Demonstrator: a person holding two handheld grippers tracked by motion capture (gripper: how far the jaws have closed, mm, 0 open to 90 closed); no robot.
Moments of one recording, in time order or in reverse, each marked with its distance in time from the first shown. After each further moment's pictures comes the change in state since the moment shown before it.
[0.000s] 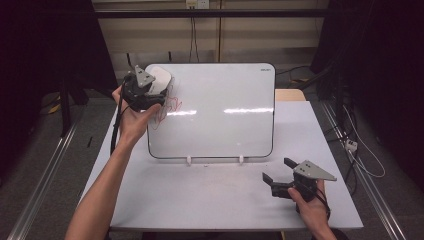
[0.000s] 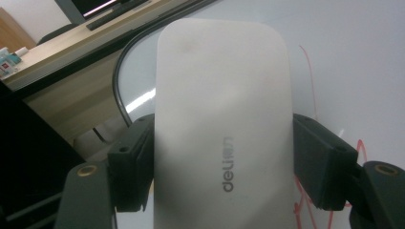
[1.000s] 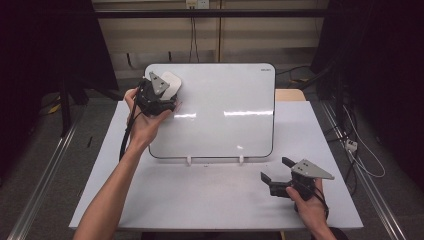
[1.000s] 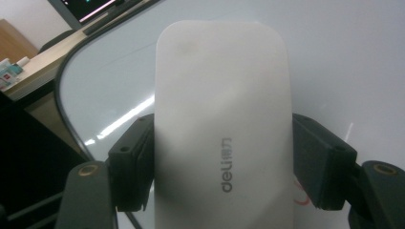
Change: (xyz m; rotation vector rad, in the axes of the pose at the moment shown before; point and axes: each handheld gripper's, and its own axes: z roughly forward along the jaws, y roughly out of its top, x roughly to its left) left arm -0.035 0.003 0.005 0.014 0.008 0.071; right arm 0.001 0.001 0.004 0.007 0.008 0.001
